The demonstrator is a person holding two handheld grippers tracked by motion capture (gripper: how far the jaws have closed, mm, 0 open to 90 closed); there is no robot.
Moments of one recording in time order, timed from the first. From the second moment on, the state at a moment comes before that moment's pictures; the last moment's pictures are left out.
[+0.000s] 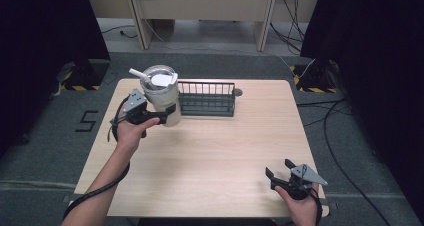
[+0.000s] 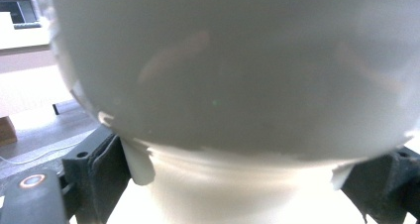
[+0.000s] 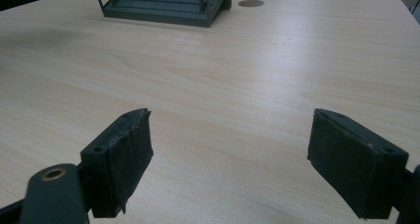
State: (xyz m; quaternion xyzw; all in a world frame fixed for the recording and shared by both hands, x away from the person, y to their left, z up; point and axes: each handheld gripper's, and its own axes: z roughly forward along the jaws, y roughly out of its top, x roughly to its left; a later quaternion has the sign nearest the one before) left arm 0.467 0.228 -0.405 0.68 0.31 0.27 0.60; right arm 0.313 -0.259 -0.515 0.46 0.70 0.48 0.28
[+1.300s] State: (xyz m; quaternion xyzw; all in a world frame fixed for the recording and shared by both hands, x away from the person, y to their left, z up) left arm 0.498 0.197 -0.389 0.68 0.31 0.28 0.60; right arm 0.312 -0.260 -0.515 0.46 0.69 0.48 0.28
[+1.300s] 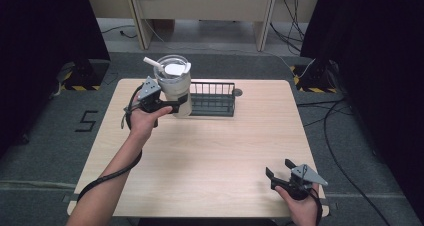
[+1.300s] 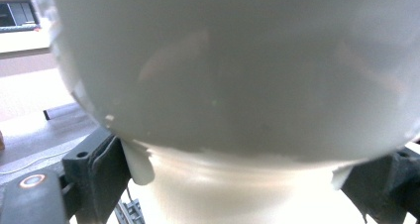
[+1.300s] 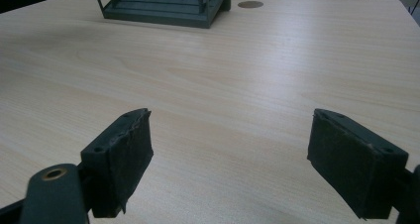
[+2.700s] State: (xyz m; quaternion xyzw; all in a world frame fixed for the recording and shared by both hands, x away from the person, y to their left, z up) left arm 0.538 0.160 -0.373 0.69 0.30 0.27 0.60; right arm 0.313 -0.261 -0.515 0.46 0.69 0.48 0.27
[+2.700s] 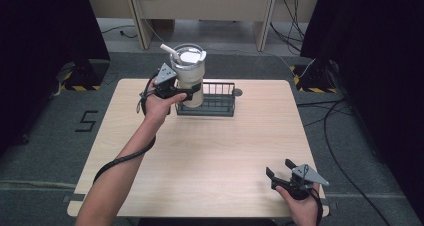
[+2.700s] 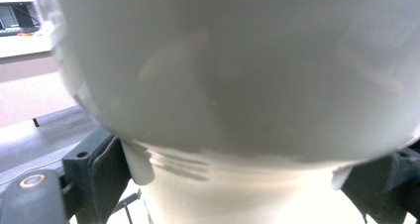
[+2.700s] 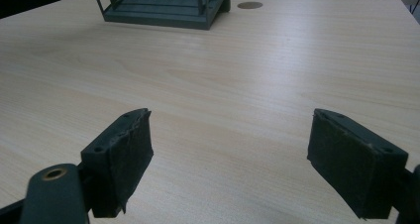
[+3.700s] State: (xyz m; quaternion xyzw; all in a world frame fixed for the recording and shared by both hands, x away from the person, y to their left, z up) left arm 0.577 0.137 -0.373 0.69 0.31 0.27 0.59; right arm 0.313 -0.262 -0.515 0.46 0.69 0.49 0.27
